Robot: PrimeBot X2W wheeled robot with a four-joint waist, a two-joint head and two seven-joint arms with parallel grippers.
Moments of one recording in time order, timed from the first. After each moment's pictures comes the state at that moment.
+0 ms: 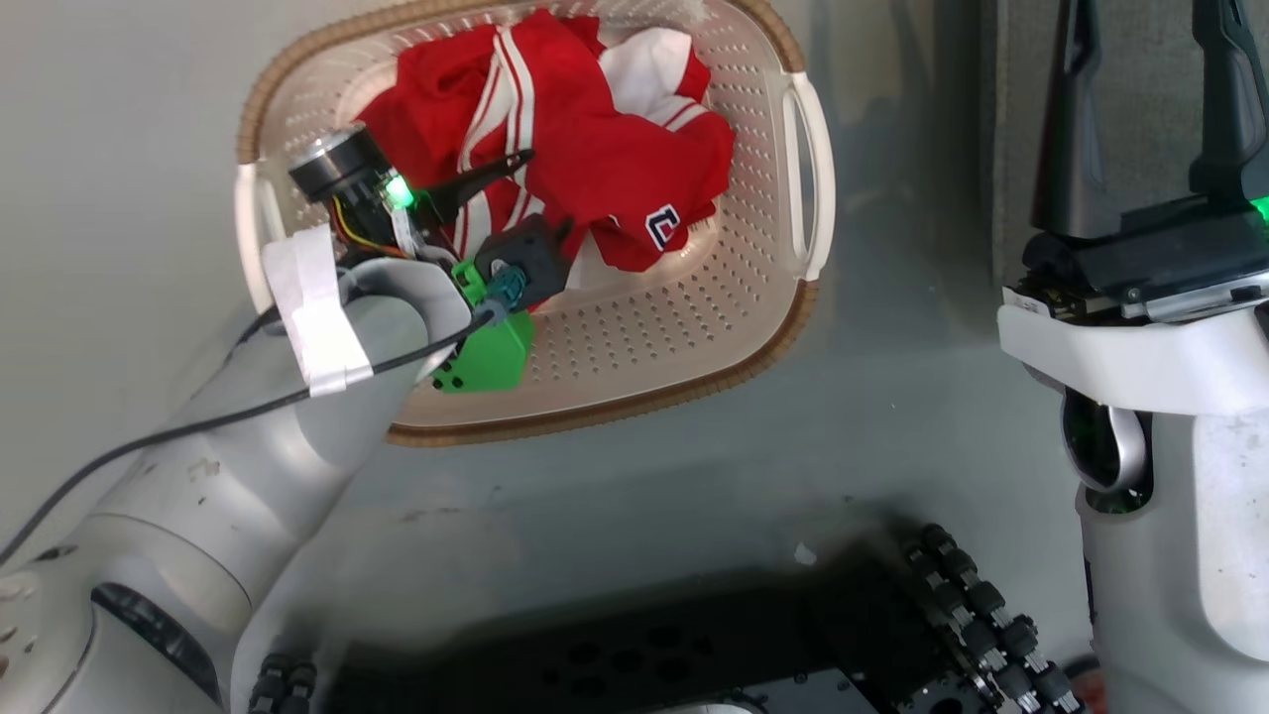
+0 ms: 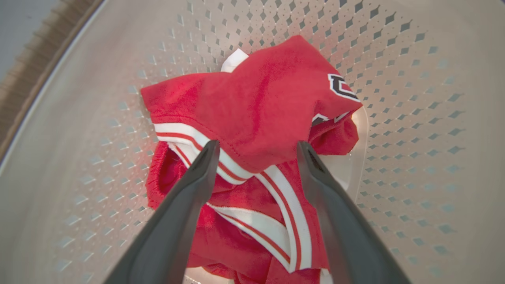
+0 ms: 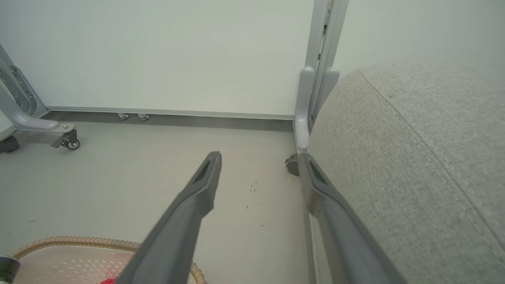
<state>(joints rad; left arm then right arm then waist) -1.10 0.20 -1.13 0.95 -0.16 -0.13 -0.26 -0.47 -0.05 0.02 -0.21 0.05 0.13 -0.26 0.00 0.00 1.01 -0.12</state>
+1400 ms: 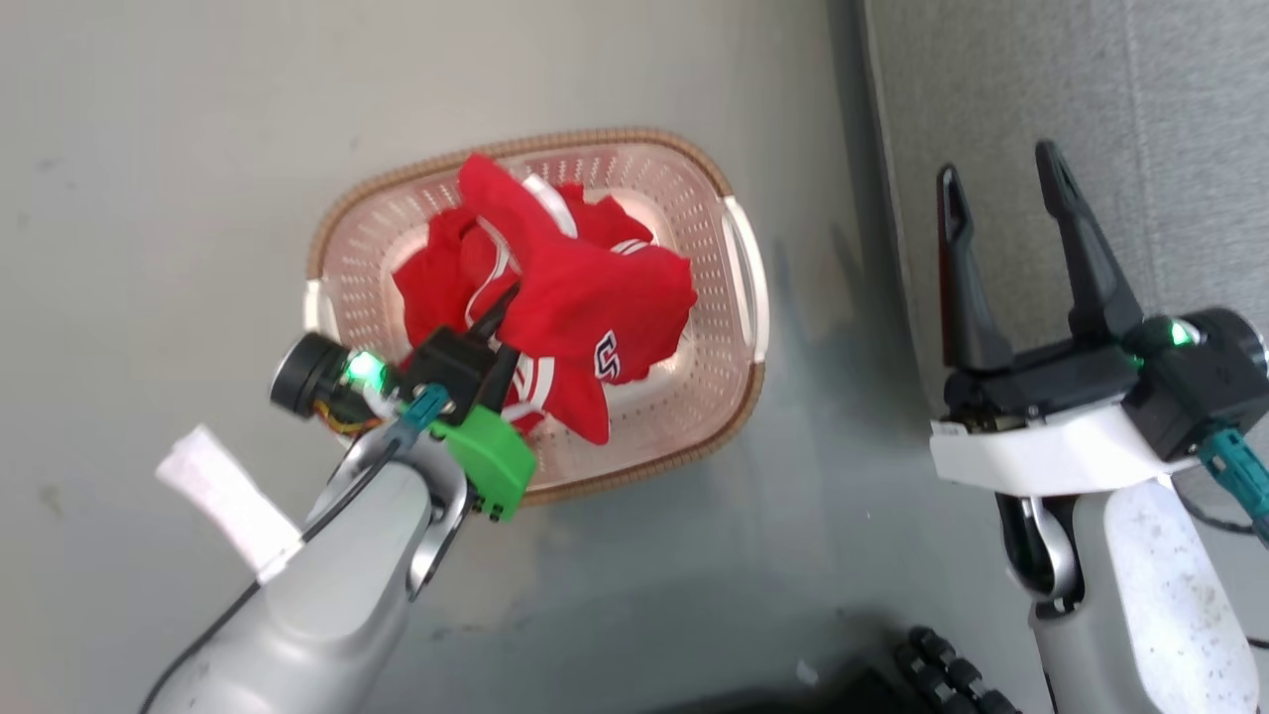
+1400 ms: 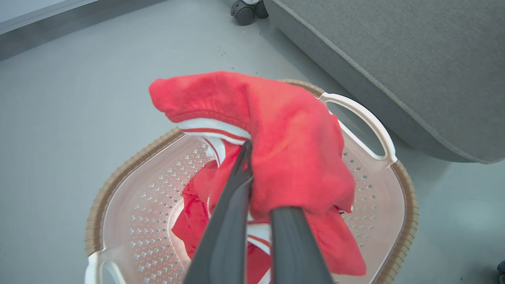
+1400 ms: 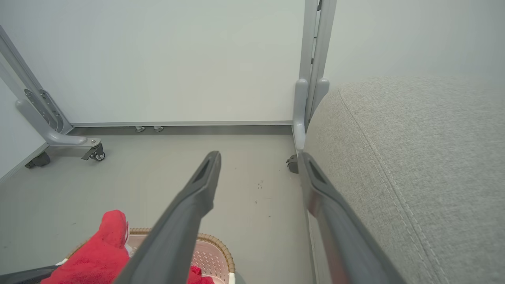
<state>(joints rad) -0.69 0.22 -0.78 0.64 -0.35 0.02 -0.26 -0.29 -0.05 0.08 -0.10 0.09 0.13 -0.26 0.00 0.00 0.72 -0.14</state>
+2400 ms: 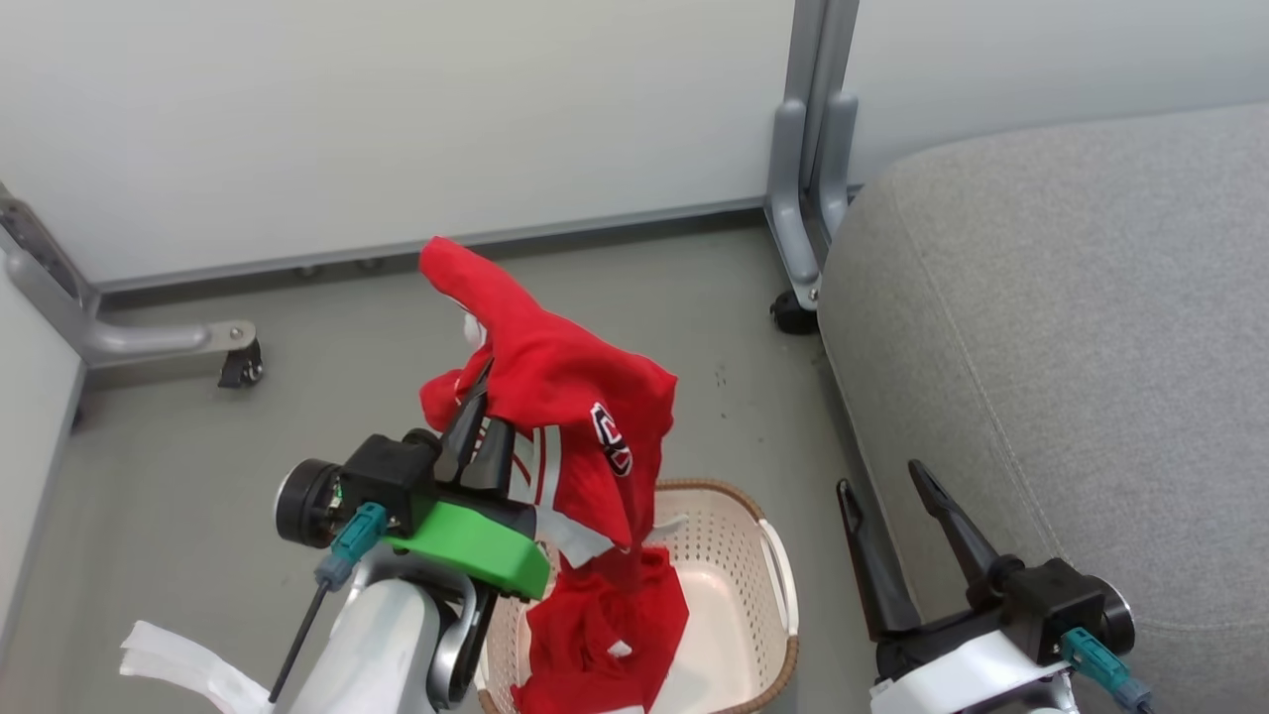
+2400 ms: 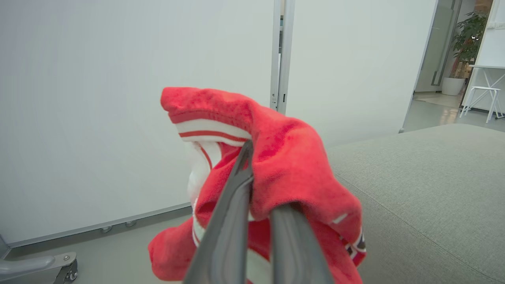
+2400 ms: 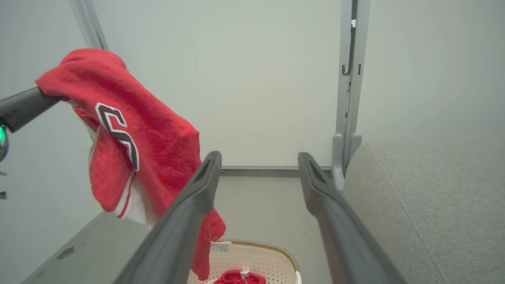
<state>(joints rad) -0.30 0.06 -0.36 0.30 -0.27 -0.07 -0.26 0.06 -0.05 0.20 0.04 0.14 0.13 -0.26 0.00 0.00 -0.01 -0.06</state>
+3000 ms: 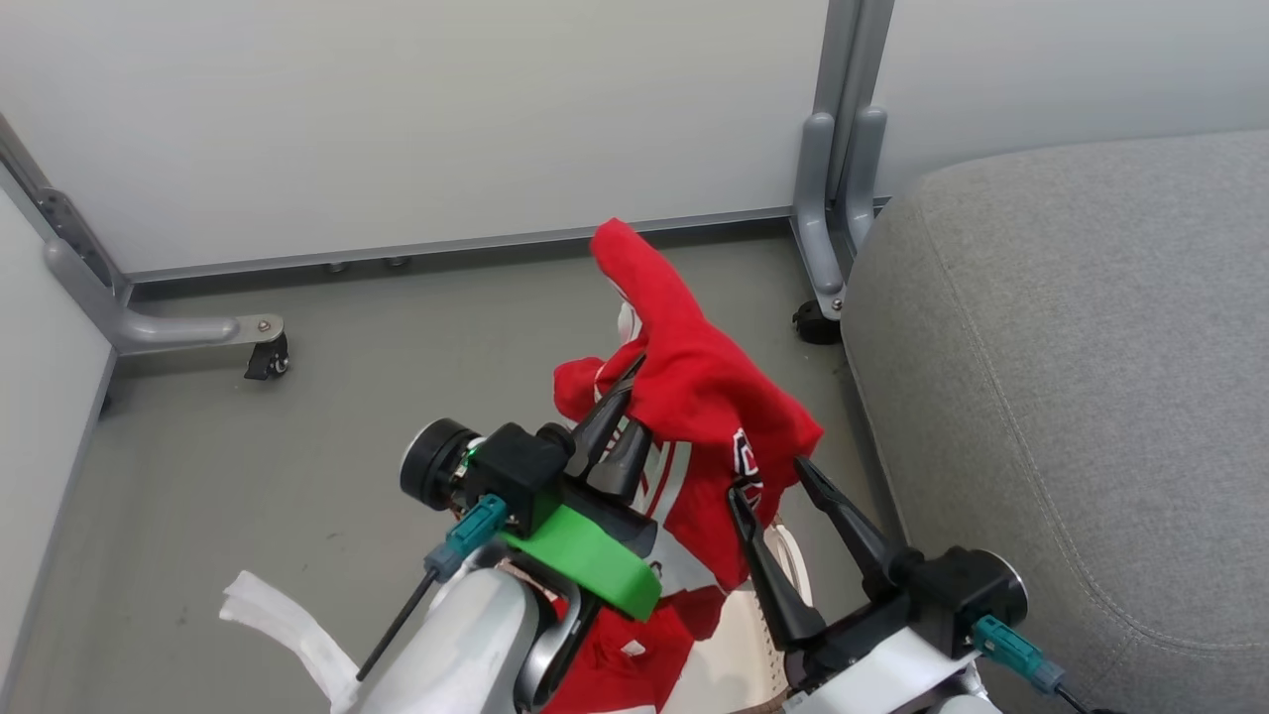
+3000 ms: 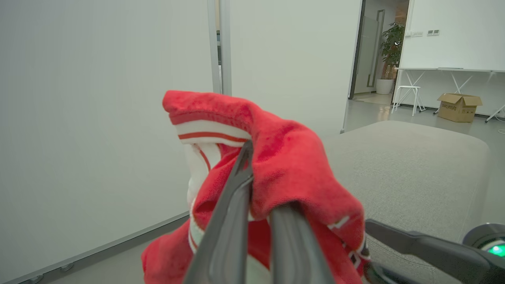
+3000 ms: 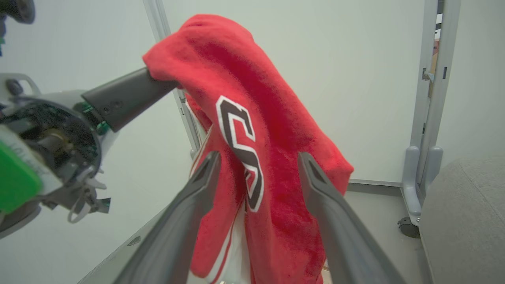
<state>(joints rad) -0.36 0.05 -0.57 0.24 -0.33 -0.10 -0.24 -0.02 -0.05 0.39 0.05 0.21 0.13 -0.26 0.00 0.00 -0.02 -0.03</state>
